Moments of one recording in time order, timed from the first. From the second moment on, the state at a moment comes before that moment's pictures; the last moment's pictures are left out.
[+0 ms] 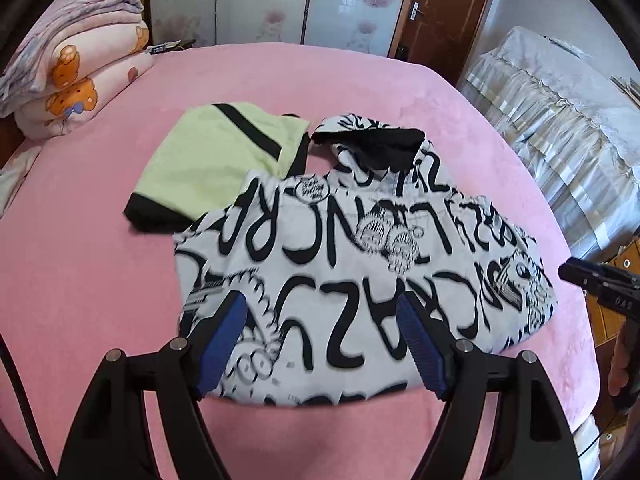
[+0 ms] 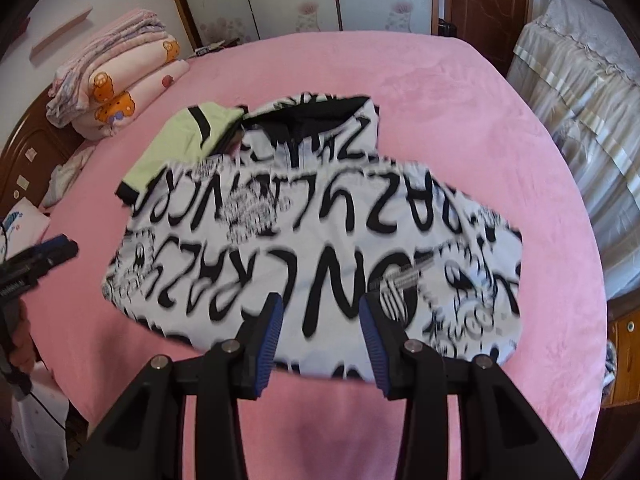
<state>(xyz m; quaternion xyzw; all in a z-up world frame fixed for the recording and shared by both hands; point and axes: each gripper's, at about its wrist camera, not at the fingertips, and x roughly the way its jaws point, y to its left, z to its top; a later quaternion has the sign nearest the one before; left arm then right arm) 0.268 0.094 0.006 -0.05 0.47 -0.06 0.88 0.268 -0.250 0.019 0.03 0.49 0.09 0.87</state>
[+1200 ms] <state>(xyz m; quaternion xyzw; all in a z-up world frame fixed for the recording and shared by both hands) 0.341 0.044 -0.180 -0.06 0.40 -0.07 0.91 0.650 -0.328 -0.126 0.31 0.49 -0.01 0.82</state>
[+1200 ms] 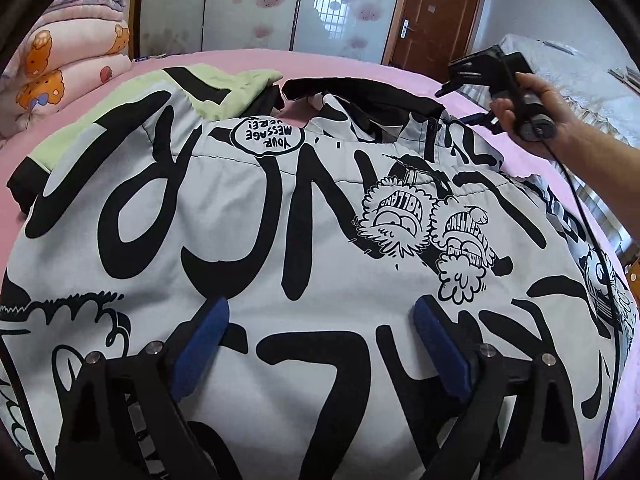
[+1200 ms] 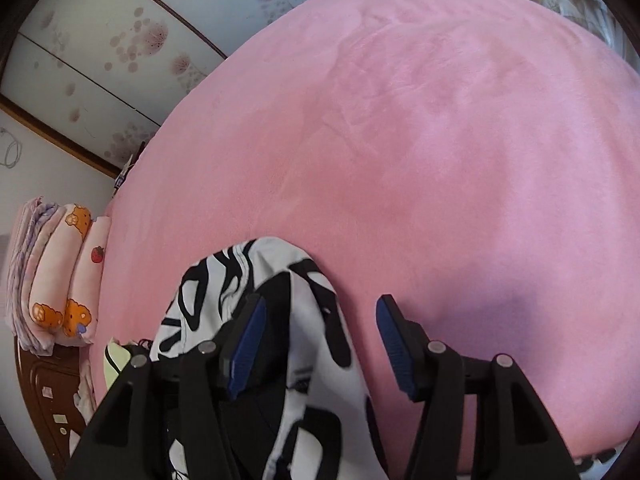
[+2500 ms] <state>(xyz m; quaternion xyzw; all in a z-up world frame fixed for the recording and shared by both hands) 0.330 0.086 -0.112 -0.11 0.45 -0.02 0.89 0.316 -0.157 -0.062 -0.29 0.32 0.20 0.88</state>
